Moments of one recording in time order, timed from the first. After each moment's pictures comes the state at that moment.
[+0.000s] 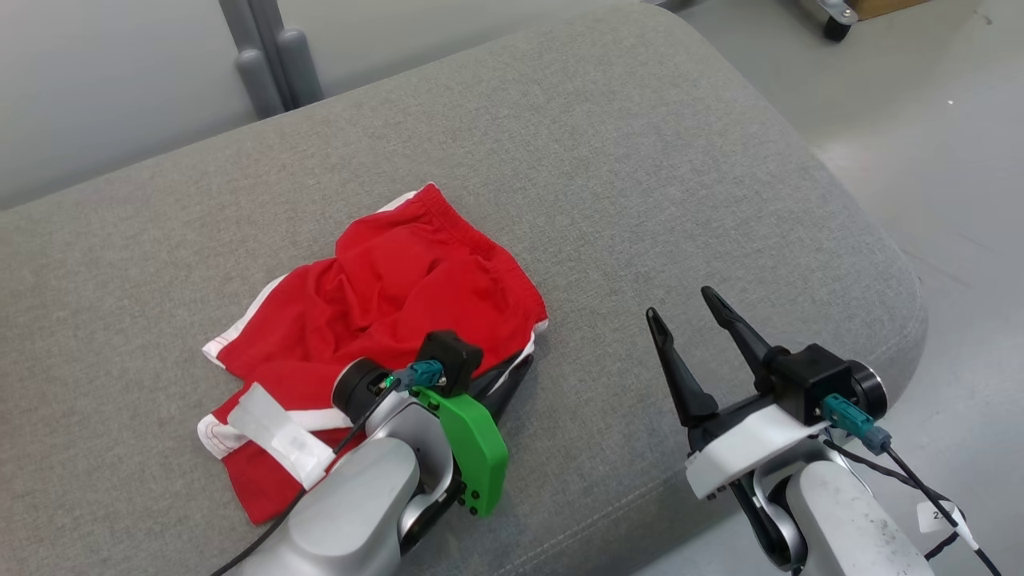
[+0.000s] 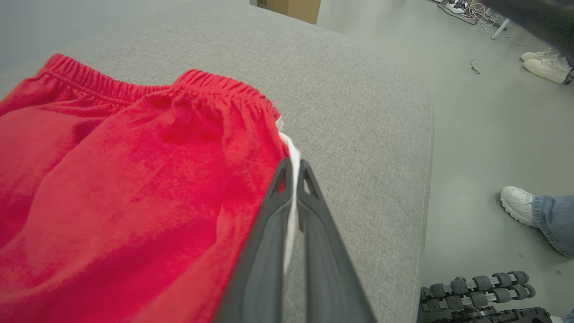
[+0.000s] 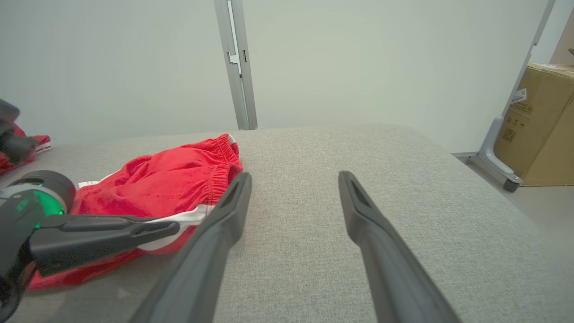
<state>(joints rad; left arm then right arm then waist) -0.56 0.03 -0.93 0.67 -0.62 -0.12 -0.16 -0.11 -0.06 0.34 0.19 0.13 0.07 -0.25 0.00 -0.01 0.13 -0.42</state>
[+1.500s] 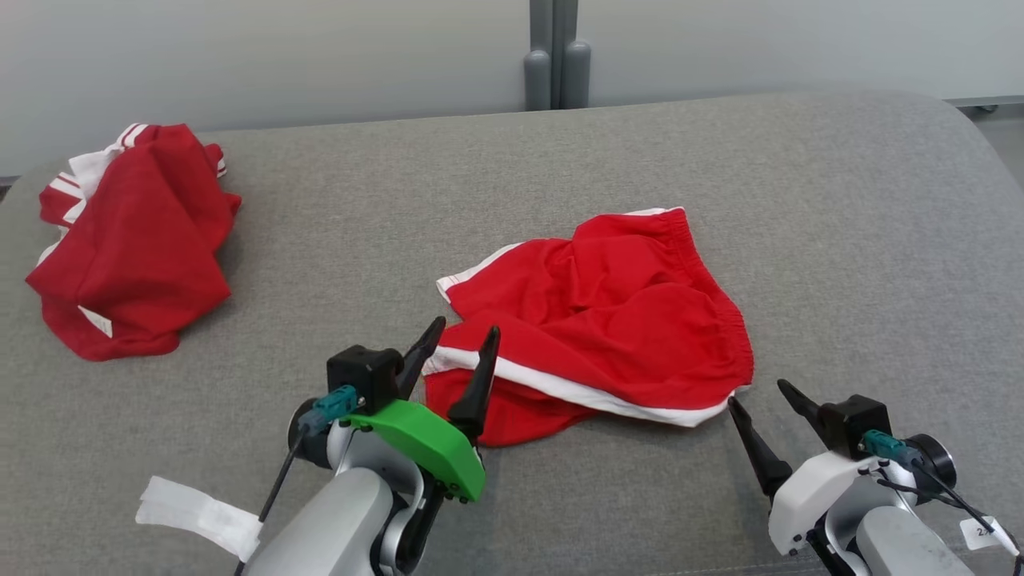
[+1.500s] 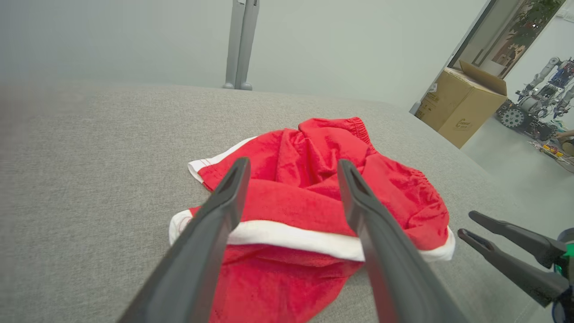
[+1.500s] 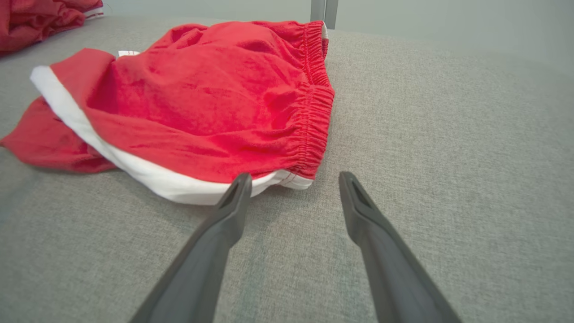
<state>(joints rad) -0.37 0.06 -0.74 0.40 -0.73 0.09 -0.25 -0.11 -0.18 0.33 0.54 0.16 0.11 -0.25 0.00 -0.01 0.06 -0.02</state>
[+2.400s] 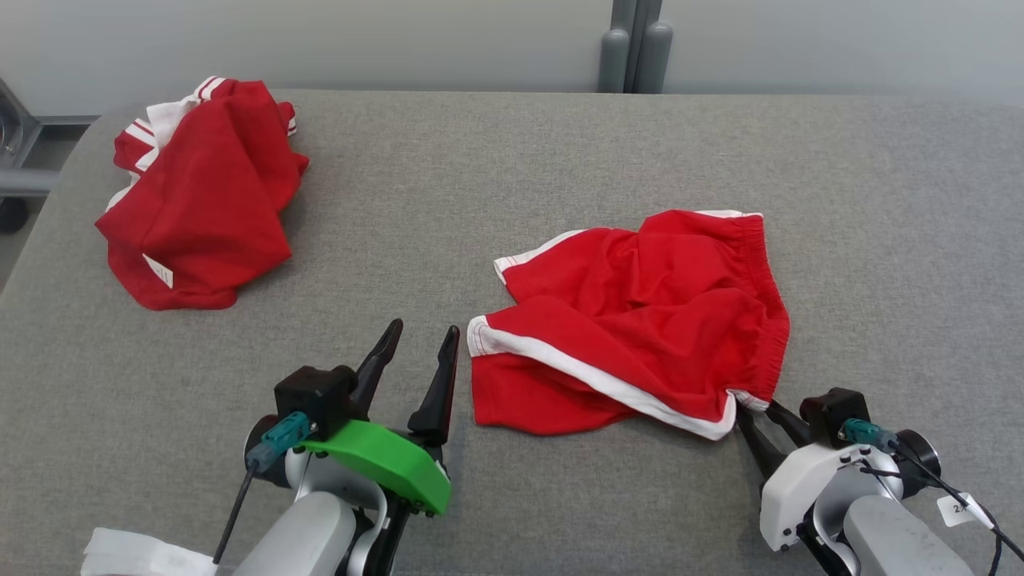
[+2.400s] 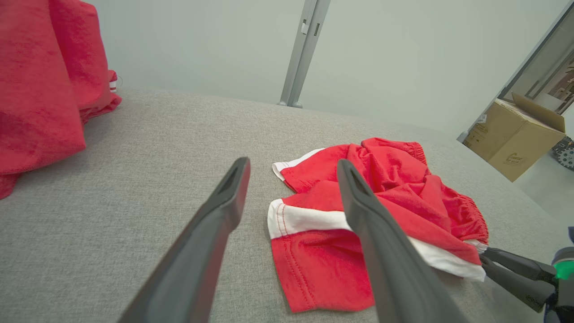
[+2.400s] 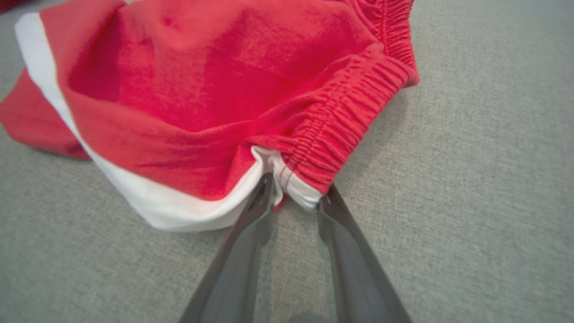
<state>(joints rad) -0.27 0.12 -0.63 0.25 -0.67 0.10 -0.25 -0.20 -0.18 0.38 0.70 0.19 0.12 -0.25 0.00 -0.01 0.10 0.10</state>
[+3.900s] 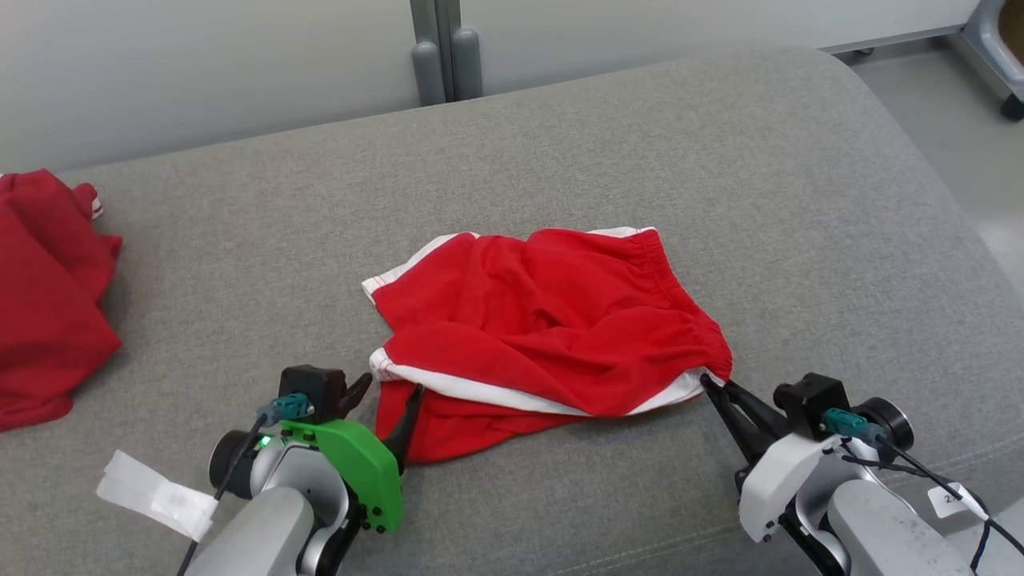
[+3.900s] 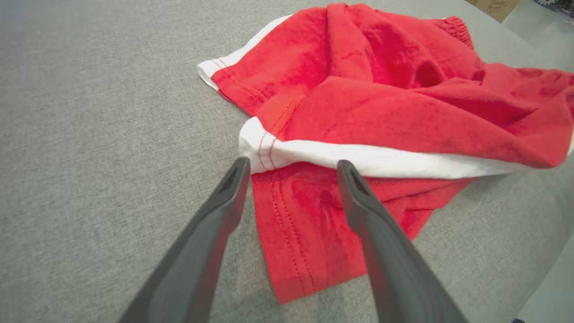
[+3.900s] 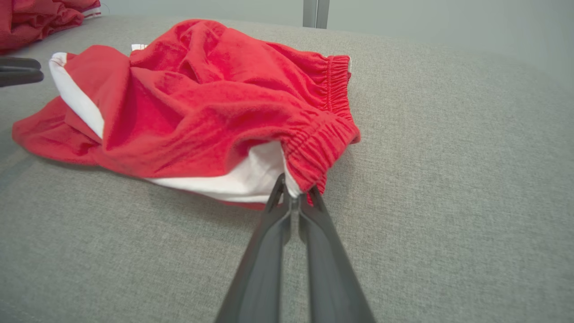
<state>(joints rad) -0.35 0.18 -0.69 0.50 -0.67 0.03 -0.06 -0.20 -0.23 0.51 0.53 0.24 0.12 -0.25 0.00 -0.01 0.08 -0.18</state>
